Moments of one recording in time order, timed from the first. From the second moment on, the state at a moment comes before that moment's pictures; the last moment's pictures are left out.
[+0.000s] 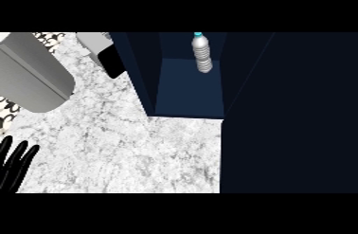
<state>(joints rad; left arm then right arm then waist) 0.46 0.86 -0.33 -2.01 0.86 0.21 -0.67 0.54 -0.48 0.09 -2.36 -0.77 0.81 0.12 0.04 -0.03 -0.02</state>
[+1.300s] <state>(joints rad) 0.65 0.98 -0.13 -1.99 0.95 0.00 -0.74 -0.06 -0.28 0.46 -2.30 -0.64 0.28 0.47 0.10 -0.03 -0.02</state>
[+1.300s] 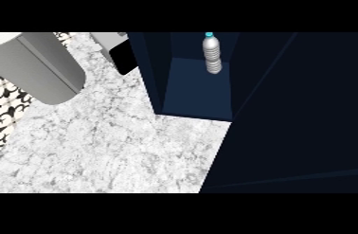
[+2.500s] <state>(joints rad) 0.94 0.98 0.15 -1.90 1.01 -0.32 -0.83 -0.92 0.00 0.51 -1.66 -0.91 0.01 0.67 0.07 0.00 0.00</state>
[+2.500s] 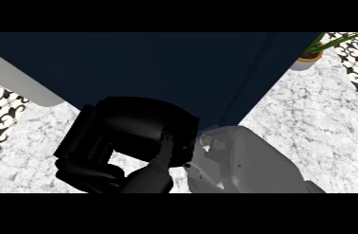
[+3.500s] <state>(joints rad) 1.00 0.80 0.31 -1.90 0.97 -0.45 -0.71 -0.96 -0.06 0.27 -1.18 -0.81 0.35 0.45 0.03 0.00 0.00</state>
